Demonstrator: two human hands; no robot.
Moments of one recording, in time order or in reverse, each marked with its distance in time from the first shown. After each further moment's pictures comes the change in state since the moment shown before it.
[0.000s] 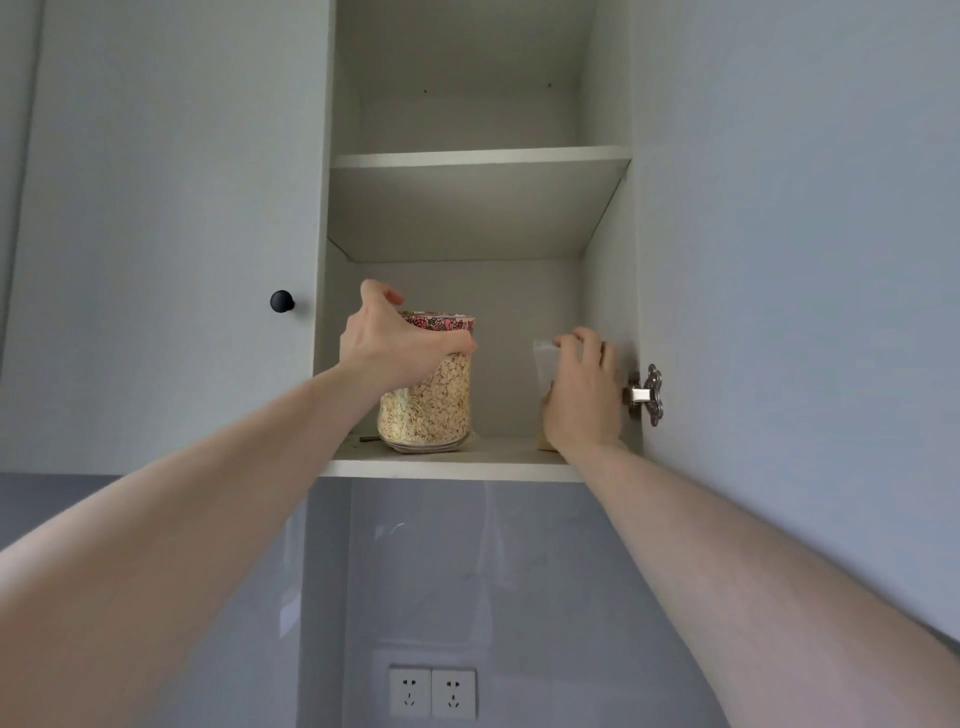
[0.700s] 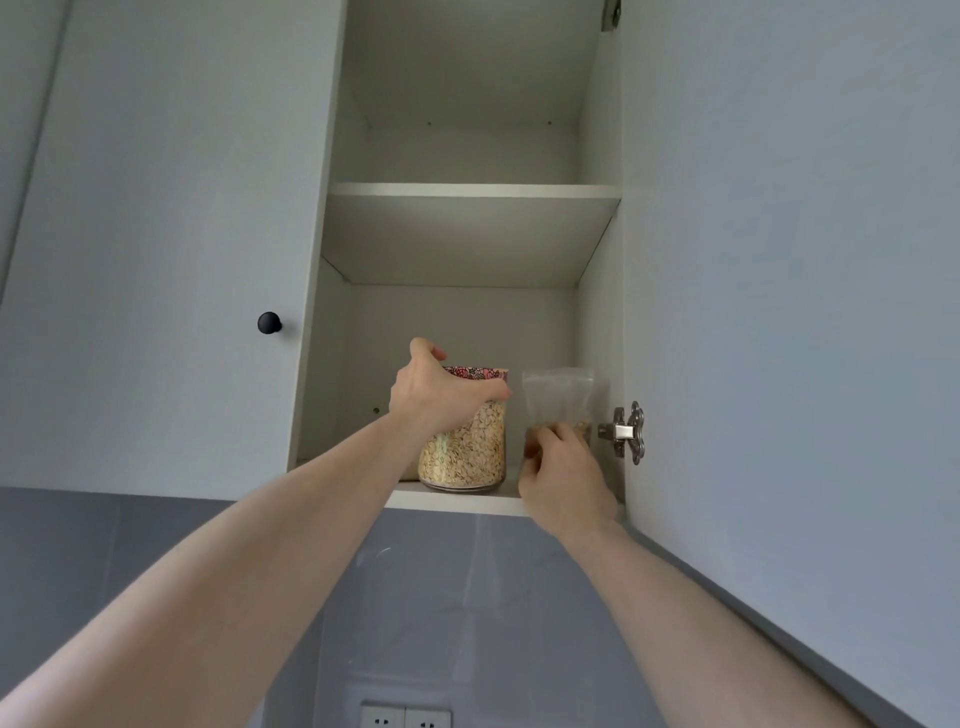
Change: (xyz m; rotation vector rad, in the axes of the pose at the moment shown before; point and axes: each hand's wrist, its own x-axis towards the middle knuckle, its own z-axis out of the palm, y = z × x) left_hand 0.005 0.005 0.068 -0.036 -0.108 -0.056; right_hand -0.044 0.014 -0.002 0.269 -0.282 0.008
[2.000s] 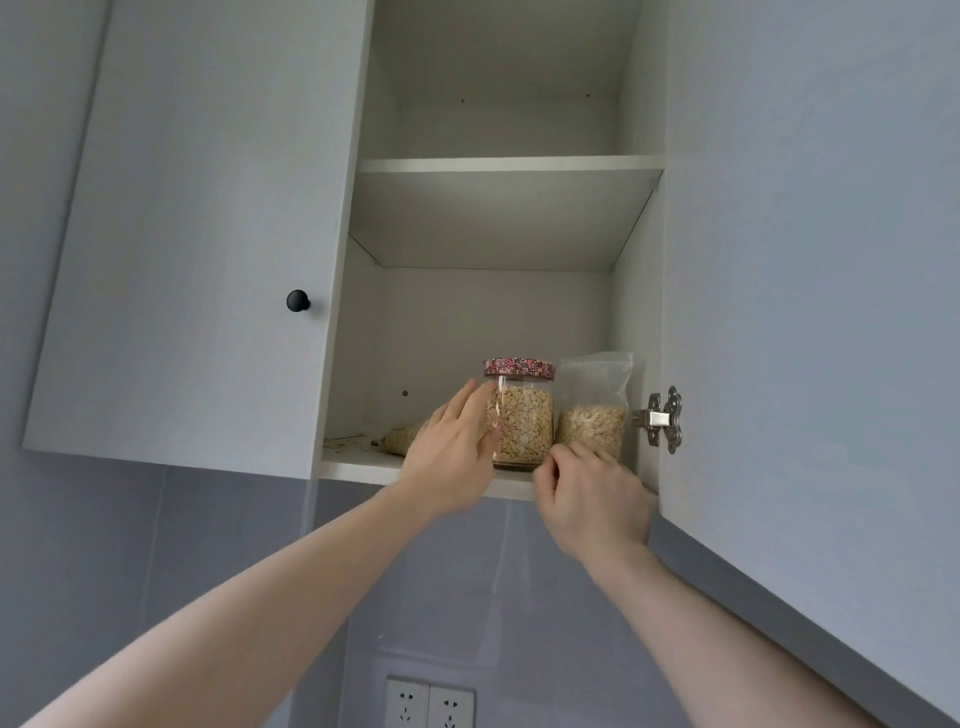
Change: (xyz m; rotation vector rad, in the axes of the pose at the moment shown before) left_hand -0.026 -0.089 0.031 0.361 -0.107 0.436; right_hand -0.032 0.000 0.009 -0.354 0.138 -0.141
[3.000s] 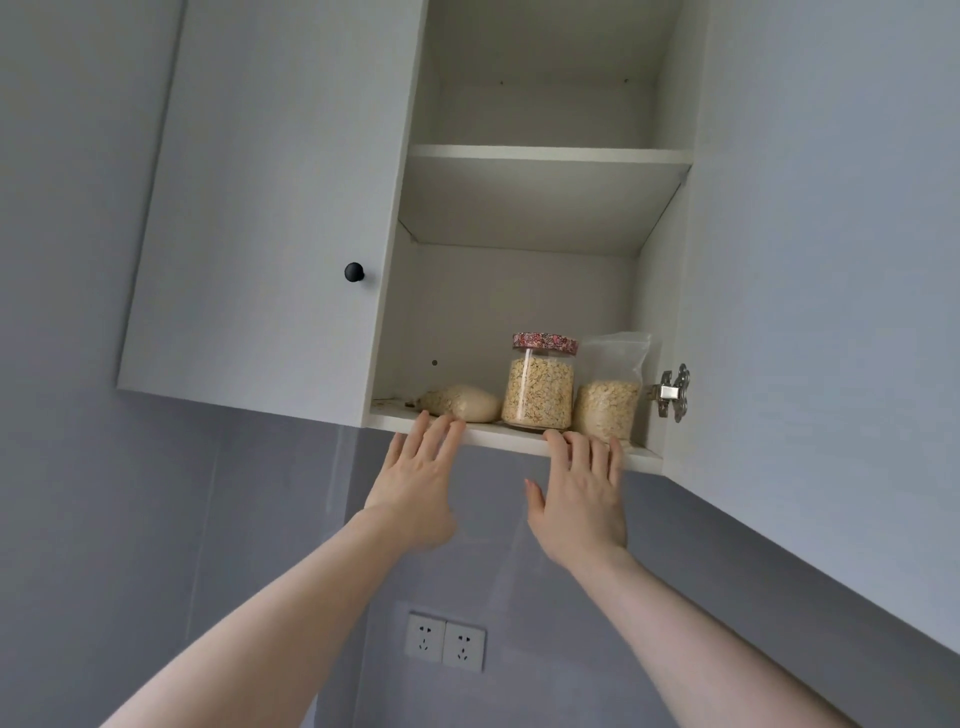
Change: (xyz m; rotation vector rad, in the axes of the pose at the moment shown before) left_hand -0.101 -0.031 -0.015 0.407 -0.238 -0.096; right_hand -0.052 -0.028 -0.011 -0.025 -0.115 -0.048
